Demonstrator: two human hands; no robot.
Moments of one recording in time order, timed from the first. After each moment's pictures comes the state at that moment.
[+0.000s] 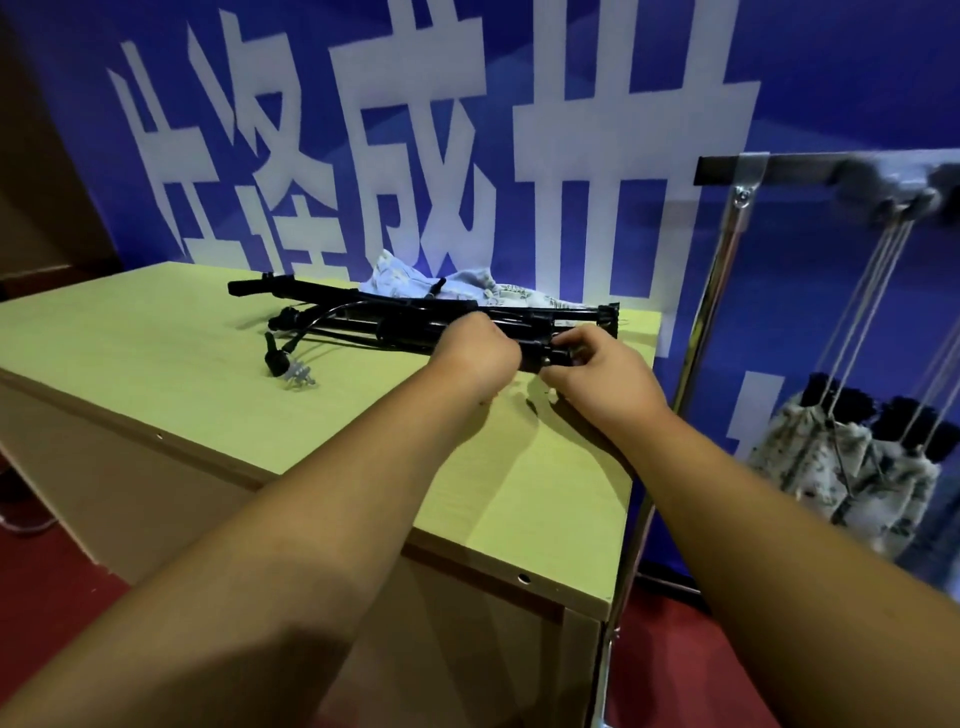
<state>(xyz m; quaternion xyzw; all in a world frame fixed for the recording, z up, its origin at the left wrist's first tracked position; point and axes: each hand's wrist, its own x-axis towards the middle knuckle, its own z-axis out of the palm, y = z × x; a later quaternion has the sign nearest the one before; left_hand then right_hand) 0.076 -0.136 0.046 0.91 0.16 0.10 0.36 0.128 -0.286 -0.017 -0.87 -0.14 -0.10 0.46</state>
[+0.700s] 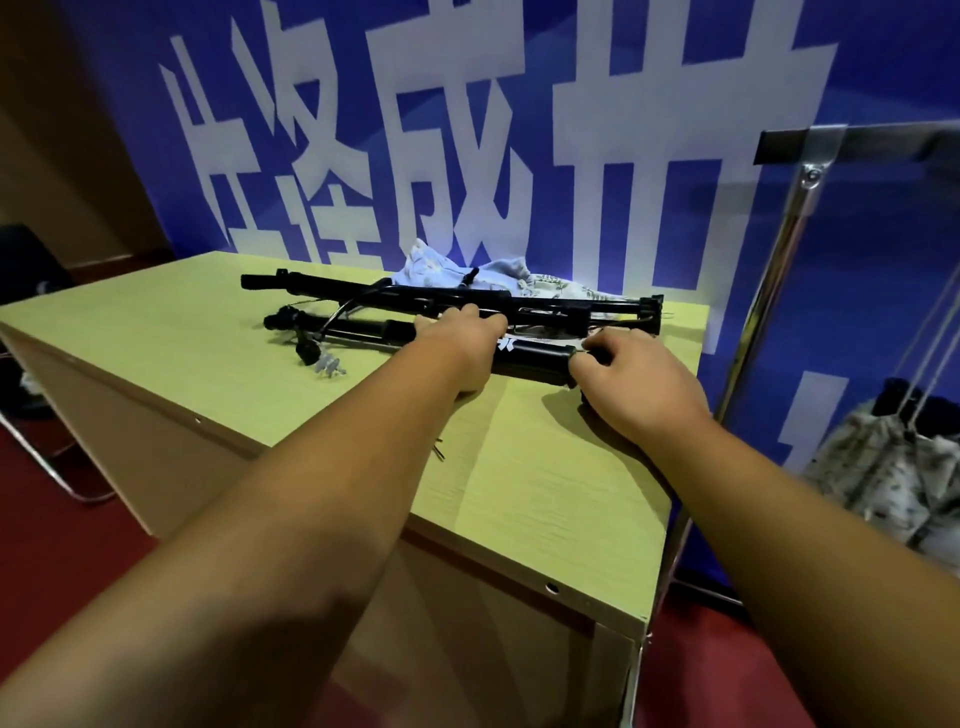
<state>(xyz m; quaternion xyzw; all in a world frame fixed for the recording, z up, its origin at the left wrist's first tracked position) 0.128 -0.061 0.021 0.99 0.09 0.02 -0.06 0.128 -0.277 -0.016 -0.92 -0.16 -0.13 0.32</state>
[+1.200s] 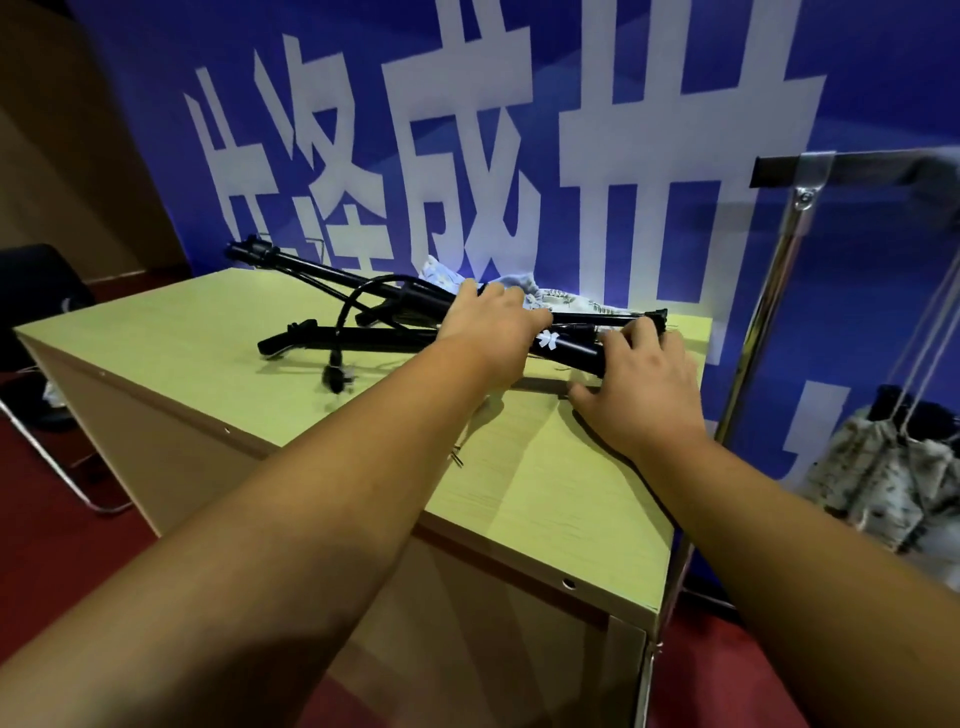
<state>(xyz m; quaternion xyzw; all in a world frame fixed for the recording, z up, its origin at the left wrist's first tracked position) 0.097 -0.087 0.057 0.96 -0.03 0.17 -0.21 0.121 -0.267 -0.021 -0.94 -0.16 -0.27 0.16</state>
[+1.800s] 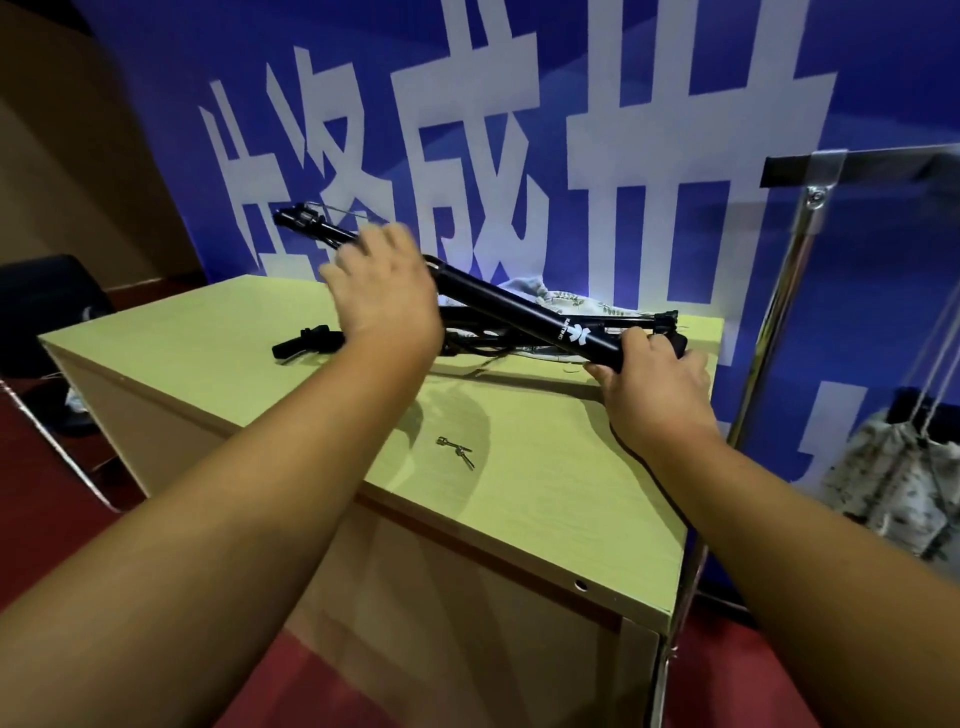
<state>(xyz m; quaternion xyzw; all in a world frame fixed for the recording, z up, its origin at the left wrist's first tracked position) 0.048 -0.037 0.096 0.89 0.31 0.29 -0.16 0.123 -0.268 -0.019 -0.94 -0.12 -0.18 0.26</state>
